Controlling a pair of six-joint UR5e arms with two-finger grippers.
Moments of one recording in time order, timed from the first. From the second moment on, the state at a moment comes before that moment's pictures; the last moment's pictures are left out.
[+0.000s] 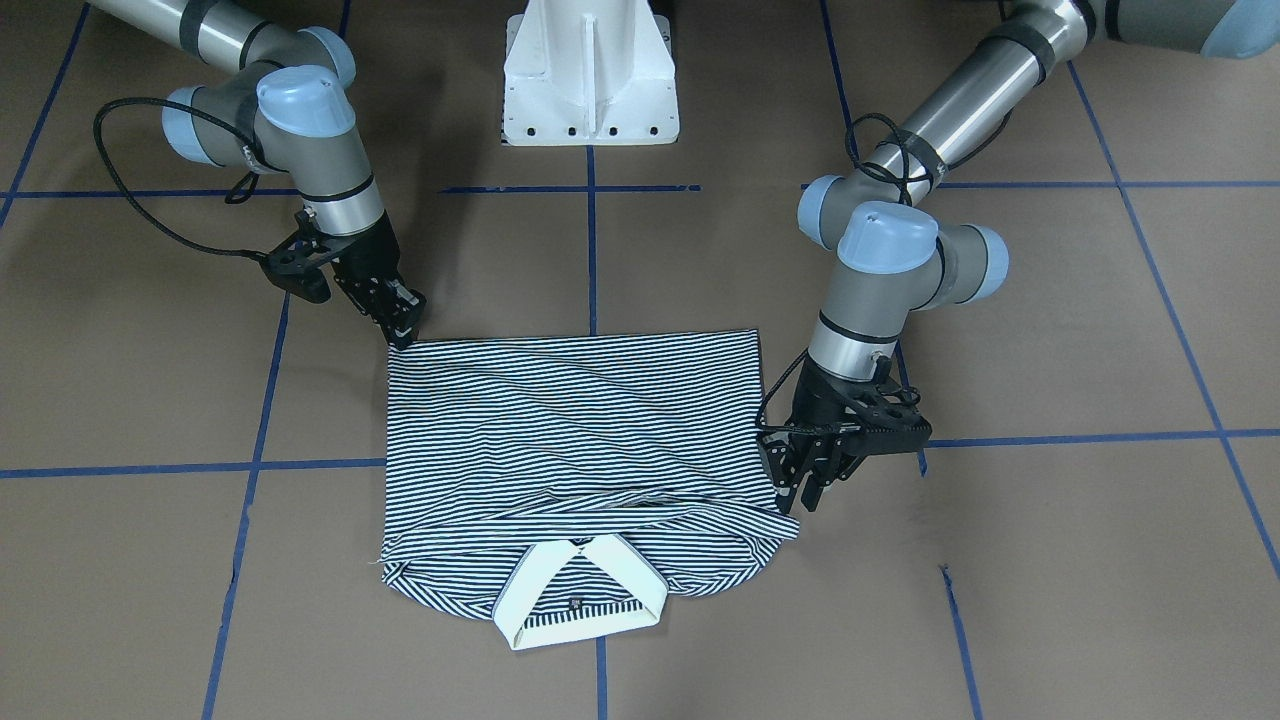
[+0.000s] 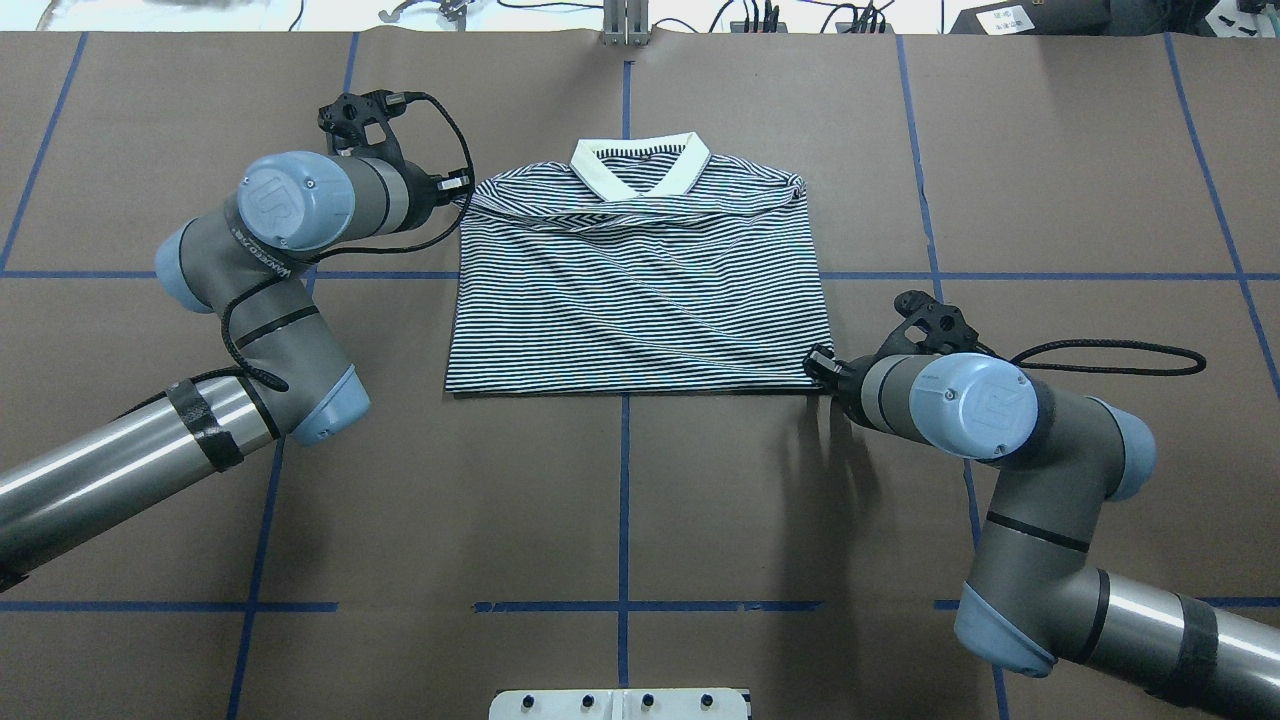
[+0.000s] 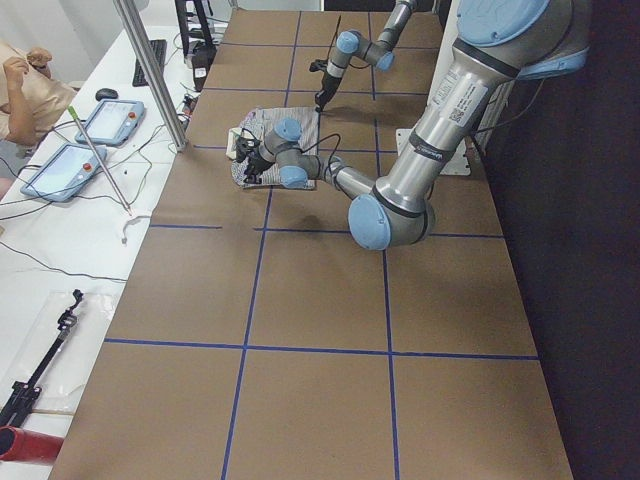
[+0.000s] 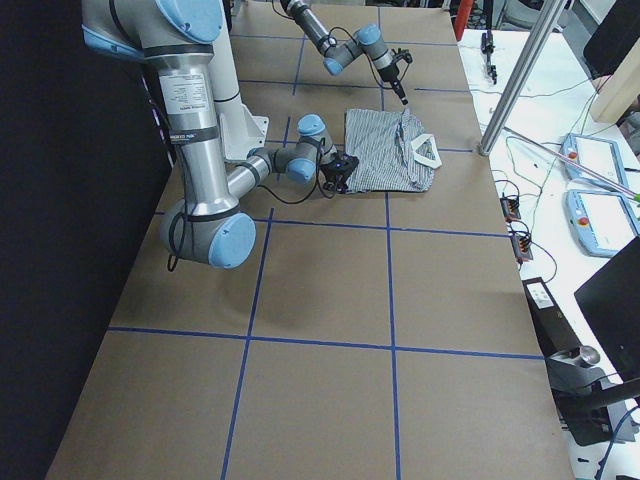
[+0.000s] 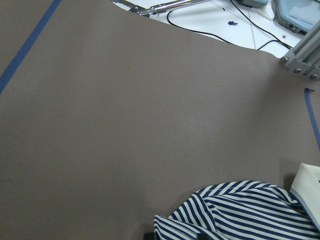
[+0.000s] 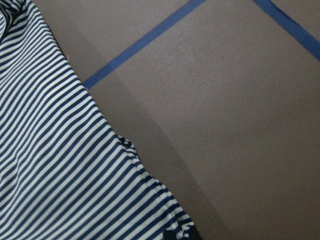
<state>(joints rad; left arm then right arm) -0.72 -2.19 -1.27 -2.36 -1.58 -1.33 0.46 -1.33 1.77 -1.10 1.55 1.88</state>
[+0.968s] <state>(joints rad) -0.71 -2.19 -1.30 -2.36 -1.58 -1.34 -0.02 -1.70 2.28 -1.11 1.55 2.13</state>
